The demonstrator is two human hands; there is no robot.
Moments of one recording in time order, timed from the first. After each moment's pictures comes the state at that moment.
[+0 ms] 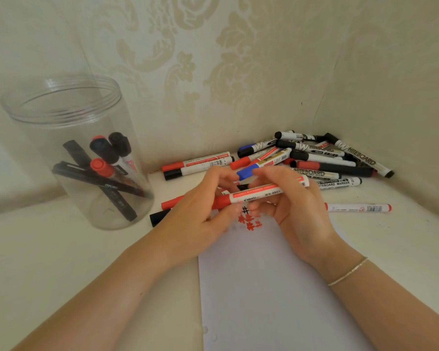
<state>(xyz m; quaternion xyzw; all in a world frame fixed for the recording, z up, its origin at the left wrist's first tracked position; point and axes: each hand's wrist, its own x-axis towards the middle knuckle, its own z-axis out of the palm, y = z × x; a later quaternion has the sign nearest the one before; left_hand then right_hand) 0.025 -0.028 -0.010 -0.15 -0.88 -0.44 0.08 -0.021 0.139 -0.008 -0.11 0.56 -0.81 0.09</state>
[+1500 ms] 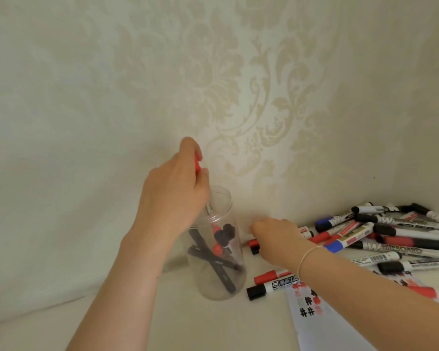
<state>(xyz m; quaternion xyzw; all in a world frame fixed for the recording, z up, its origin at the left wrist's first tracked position) 0.047 -0.124 0.154 0.06 -0.92 -0.08 0.38 -0.057 0.001 0.043 -0.36 0.93 0.00 -0.03</state>
